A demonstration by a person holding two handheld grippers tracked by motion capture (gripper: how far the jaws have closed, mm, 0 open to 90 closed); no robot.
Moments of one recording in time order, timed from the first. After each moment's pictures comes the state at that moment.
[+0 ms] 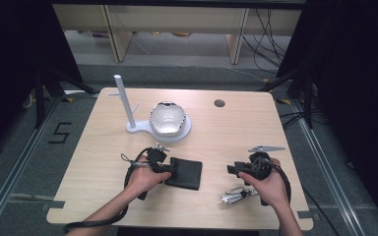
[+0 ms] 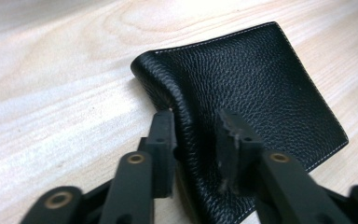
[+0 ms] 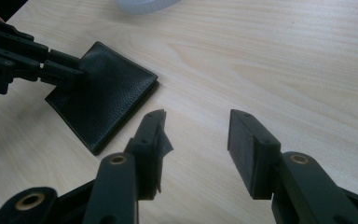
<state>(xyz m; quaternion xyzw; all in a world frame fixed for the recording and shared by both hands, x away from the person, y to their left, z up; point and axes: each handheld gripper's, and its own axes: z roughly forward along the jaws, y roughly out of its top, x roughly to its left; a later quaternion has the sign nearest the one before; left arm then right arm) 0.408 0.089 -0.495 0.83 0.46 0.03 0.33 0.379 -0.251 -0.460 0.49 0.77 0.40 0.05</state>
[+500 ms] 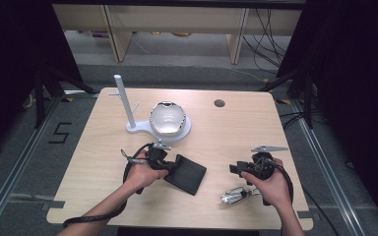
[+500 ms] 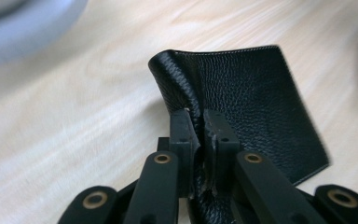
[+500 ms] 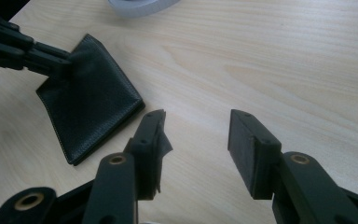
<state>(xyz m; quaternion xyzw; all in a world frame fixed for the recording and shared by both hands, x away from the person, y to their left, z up) 0.410 0.092 -0.473 0.85 0.36 0.05 0.37 0.378 -0.258 -0.459 0.50 0.77 0.40 0.05</state>
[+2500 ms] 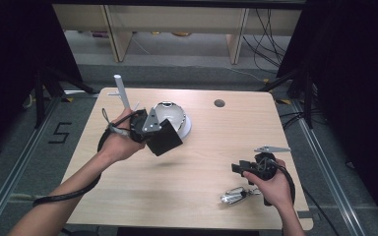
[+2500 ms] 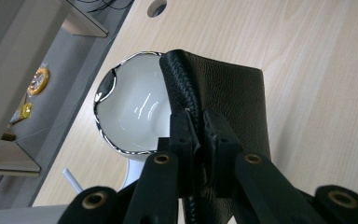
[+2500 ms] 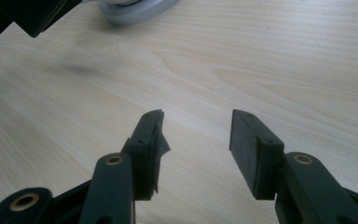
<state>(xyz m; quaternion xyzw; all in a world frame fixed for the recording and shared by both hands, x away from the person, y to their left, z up) 0.431 0.123 -0.356 0.91 0.12 0.29 0.27 0.376 -0.262 -0.461 0.51 0.75 0.41 0.05</state>
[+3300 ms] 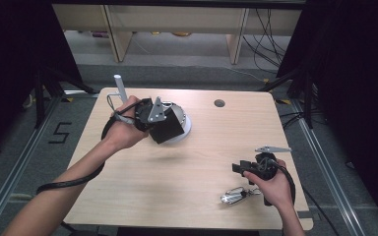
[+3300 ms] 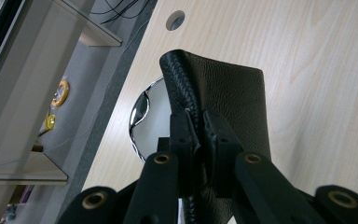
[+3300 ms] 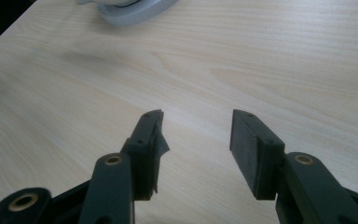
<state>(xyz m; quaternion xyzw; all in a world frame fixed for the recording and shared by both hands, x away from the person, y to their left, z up) 0.451 0.112 -0.334 0.91 0.09 0.32 0.25 0.379 -0.266 -0.464 0.51 0.75 0.42 0.06</state>
